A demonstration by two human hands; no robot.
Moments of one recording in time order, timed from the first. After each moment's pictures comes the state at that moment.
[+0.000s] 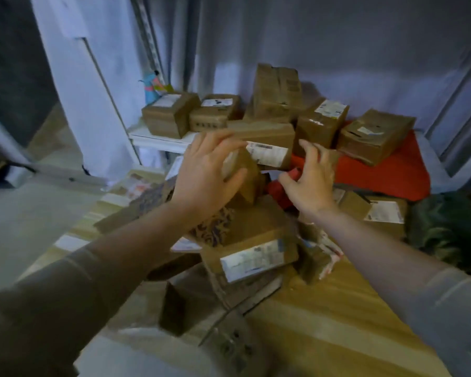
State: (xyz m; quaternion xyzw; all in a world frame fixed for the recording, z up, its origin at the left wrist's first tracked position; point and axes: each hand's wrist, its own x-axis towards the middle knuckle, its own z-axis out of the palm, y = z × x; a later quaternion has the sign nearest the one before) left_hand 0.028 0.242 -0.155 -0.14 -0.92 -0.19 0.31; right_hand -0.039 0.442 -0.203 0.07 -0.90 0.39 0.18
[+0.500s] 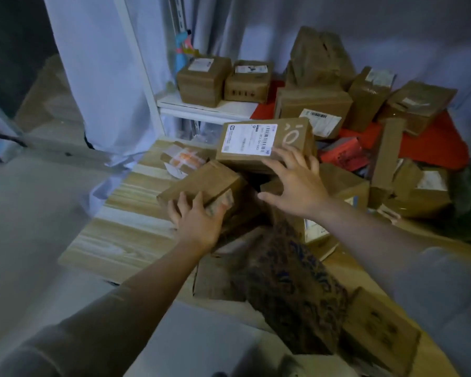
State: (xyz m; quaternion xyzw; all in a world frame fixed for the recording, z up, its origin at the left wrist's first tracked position) left_hand 0.119 0.076 -0.284 0.21 -0.91 -0.36 -0.04; right_hand 0.029 0.284 -0.239 0.26 -0.96 0.09 0.07
